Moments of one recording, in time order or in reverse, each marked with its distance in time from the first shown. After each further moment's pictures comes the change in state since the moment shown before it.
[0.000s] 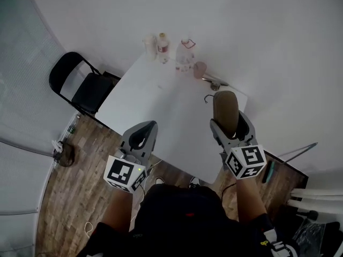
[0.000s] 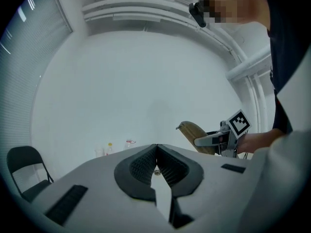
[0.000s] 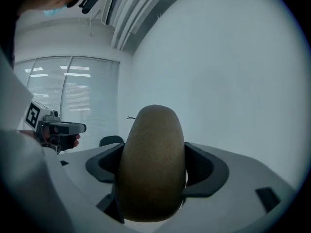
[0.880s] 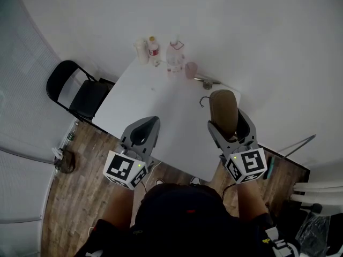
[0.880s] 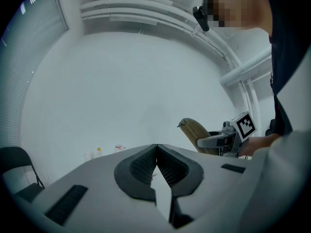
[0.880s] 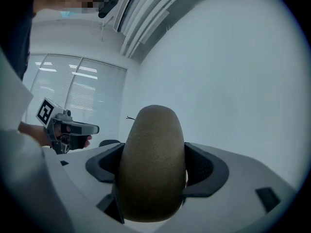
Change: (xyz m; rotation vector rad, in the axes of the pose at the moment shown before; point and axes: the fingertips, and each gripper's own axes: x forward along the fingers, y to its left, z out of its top) left arm 0.023 -0.035 0.024 0.003 -0.040 -0.085; right arm -0.042 -0.002 0.030 -0.094 -0.113 0.010
